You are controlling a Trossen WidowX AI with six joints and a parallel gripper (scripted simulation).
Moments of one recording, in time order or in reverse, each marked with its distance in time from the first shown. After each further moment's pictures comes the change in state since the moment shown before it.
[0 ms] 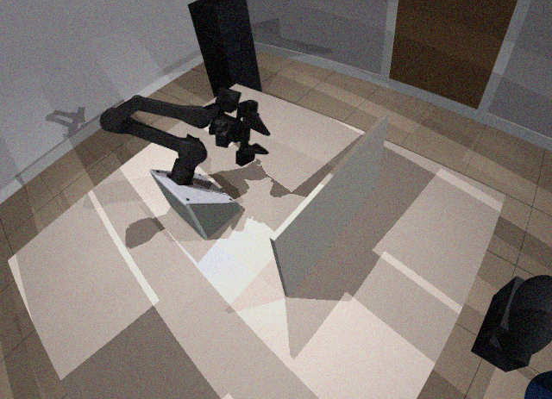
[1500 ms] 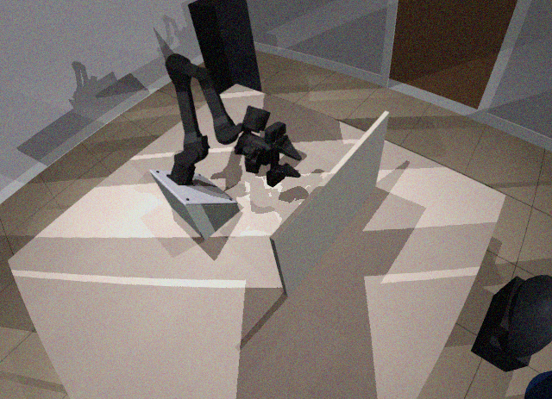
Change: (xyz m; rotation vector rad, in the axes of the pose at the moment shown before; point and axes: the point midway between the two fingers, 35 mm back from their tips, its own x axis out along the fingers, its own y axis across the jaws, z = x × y) arm 0.099 -0.035 -0.016 0.150 -0.004 0.002
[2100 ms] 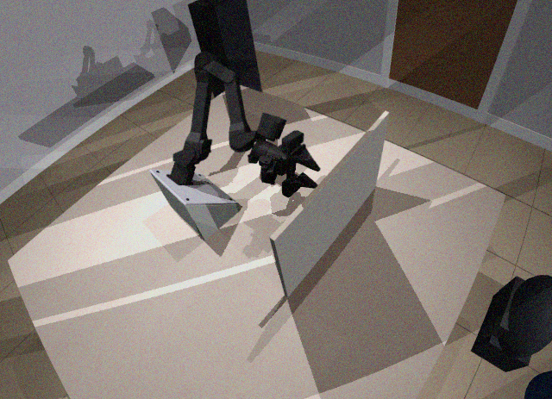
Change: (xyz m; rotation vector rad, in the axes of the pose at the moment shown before) arm 0.060 0.000 0.003 0.000 -0.001 0.004
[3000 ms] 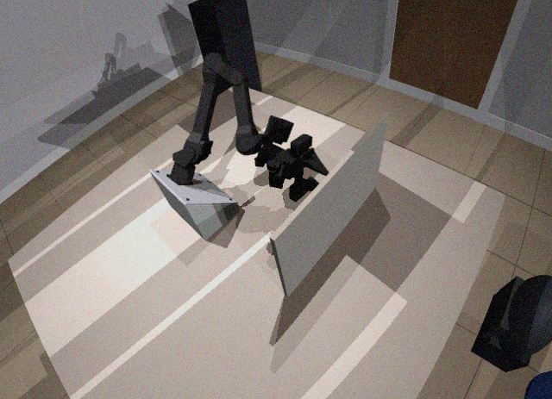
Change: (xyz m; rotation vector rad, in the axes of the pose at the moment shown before) arm 0.026 0.000 -0.001 0.000 0.001 -0.001
